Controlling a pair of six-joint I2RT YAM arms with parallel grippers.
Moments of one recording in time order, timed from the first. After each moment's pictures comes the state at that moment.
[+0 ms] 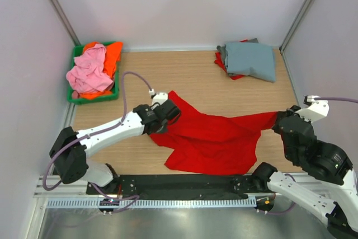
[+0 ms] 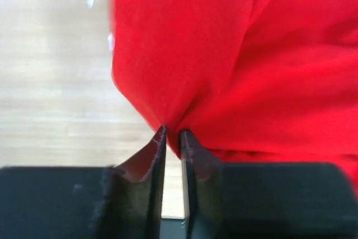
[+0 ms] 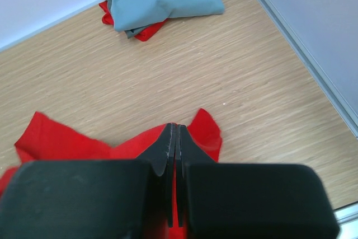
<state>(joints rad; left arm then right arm) -0.92 1.45 1.11 -0.84 -0.50 -0.77 0.76 0.54 1.12 -1.14 0.96 0.73</state>
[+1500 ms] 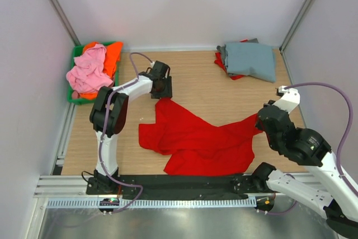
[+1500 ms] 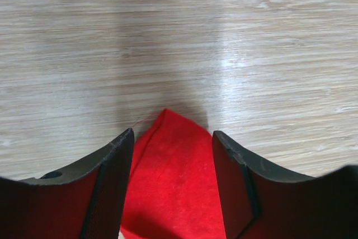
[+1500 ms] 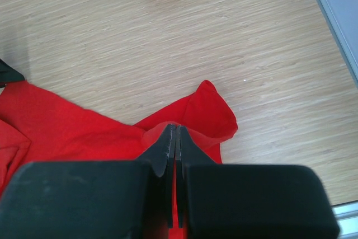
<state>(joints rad) -0.45 2.08 1.50 -0.46 -0.05 -0.45 0.76 0.69 1.08 -1.10 0.80 0.71</state>
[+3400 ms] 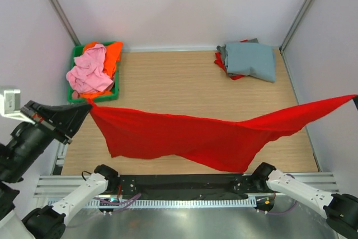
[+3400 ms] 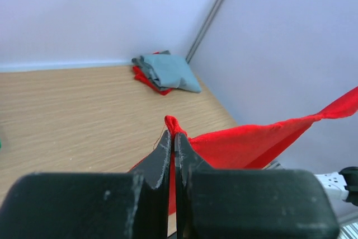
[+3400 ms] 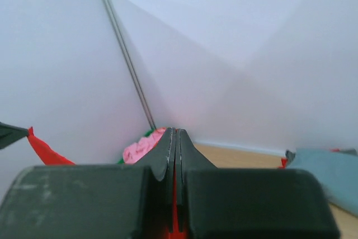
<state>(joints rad) -0.47 0.75 1.91 -1.10 0.09 -0.41 0.76 0.71 2.16 -1.02 0.28 0.18</state>
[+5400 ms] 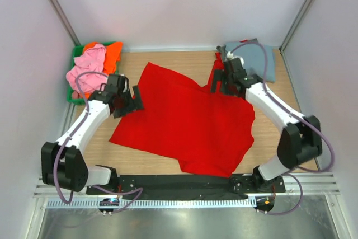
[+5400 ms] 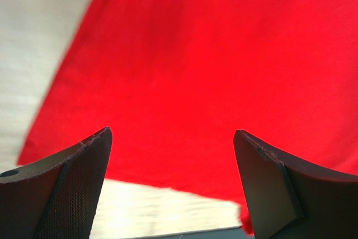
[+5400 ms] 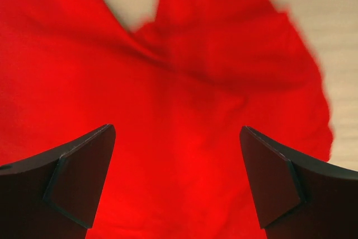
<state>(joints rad) -0.22 1.30 1.09 -0.71 0.02 -0.50 0.37 1.48 1.28 -0.56 0.21 0.41</state>
